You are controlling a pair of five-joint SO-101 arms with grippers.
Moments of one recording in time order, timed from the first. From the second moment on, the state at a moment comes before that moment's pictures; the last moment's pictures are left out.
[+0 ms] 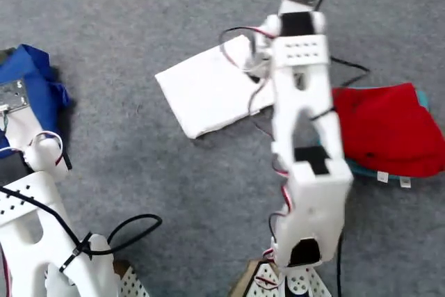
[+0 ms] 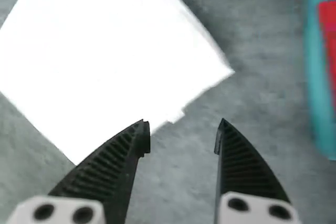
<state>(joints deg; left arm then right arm) -31.2 -47.7 46.0 76.2 -14.5 -11.3 32.2 -40.3 98.2 -35.6</state>
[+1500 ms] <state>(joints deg) -31.2 -47.7 49.0 76.1 -14.5 -10.1 53.0 -48.2 88.9 -40.5</state>
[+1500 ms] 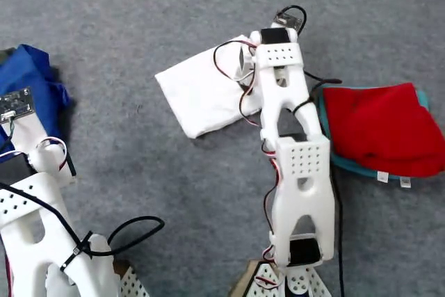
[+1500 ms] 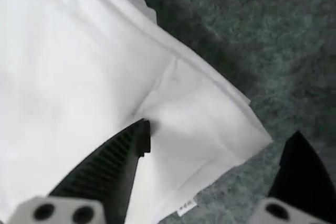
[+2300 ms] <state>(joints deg) -31.2 -47.7 49.1 78.1 -14.5 -9.9 70.1 -76.4 96.3 -40.5</state>
